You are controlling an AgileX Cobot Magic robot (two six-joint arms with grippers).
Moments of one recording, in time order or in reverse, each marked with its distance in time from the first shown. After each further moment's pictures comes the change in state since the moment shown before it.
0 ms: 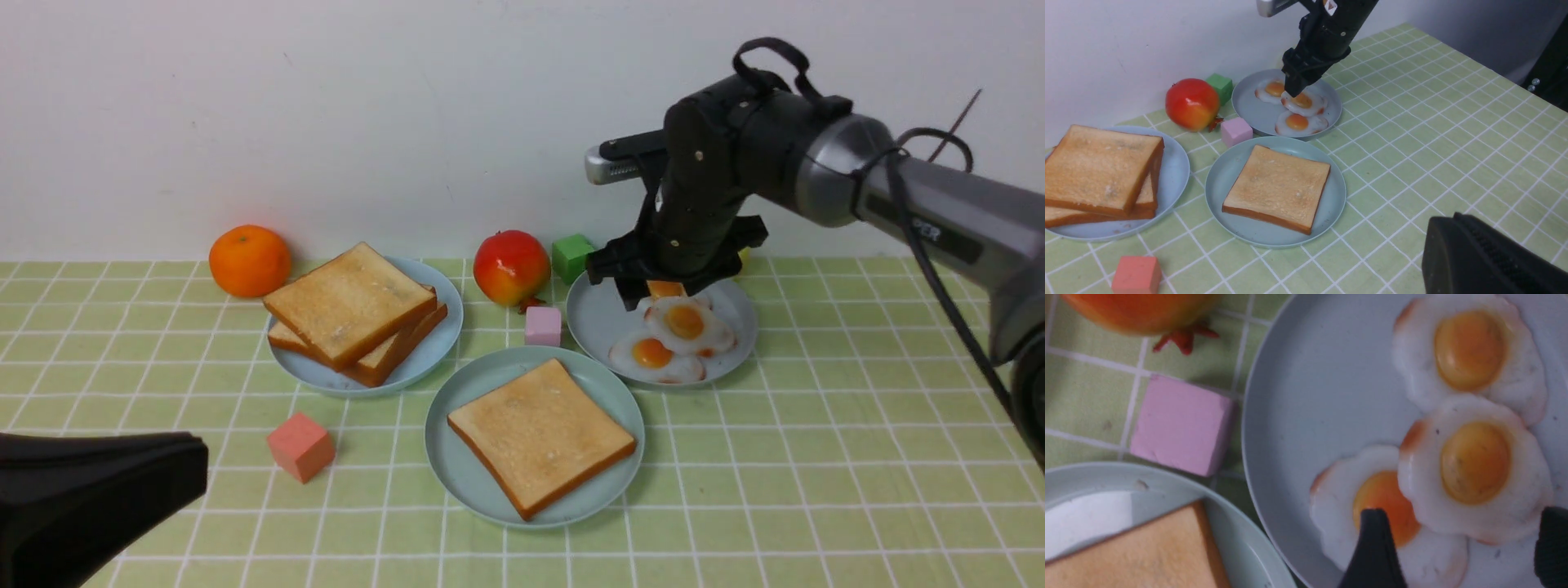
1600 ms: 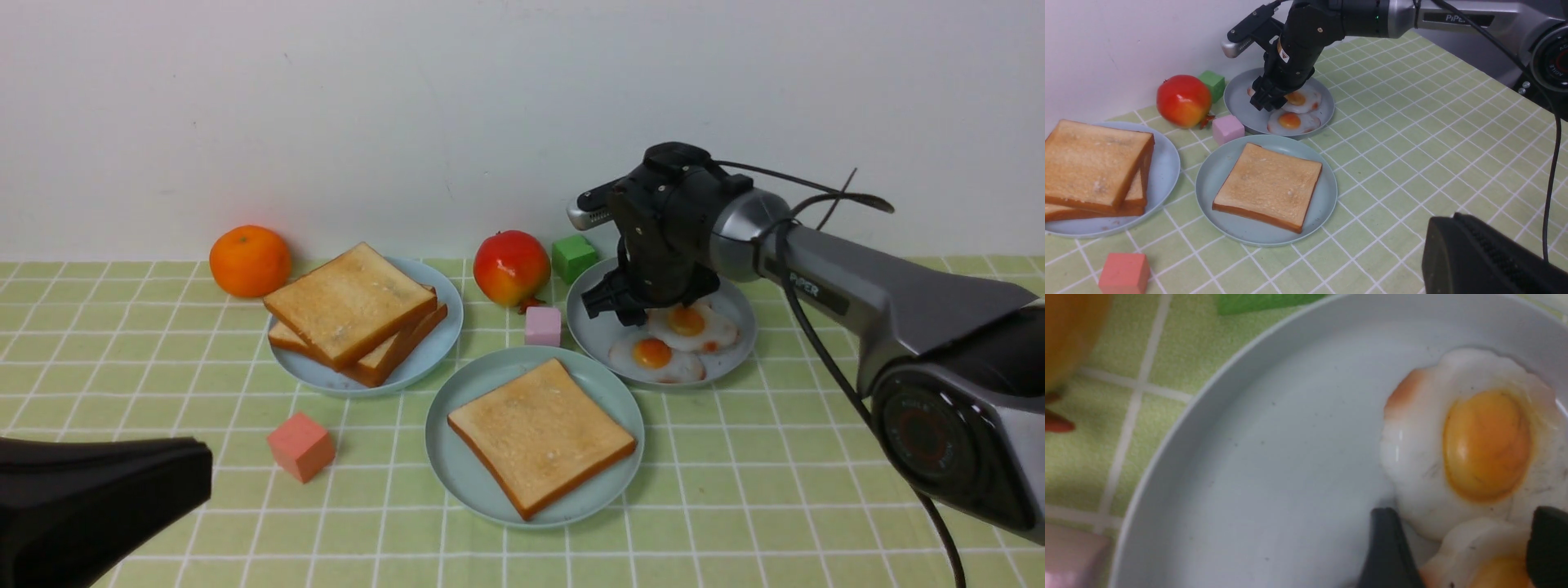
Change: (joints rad) right arm 0.009 0.244 -0.190 -0.242 0.003 0.063; left arm 0.001 0.000 0.000 -0.026 0.000 0.000
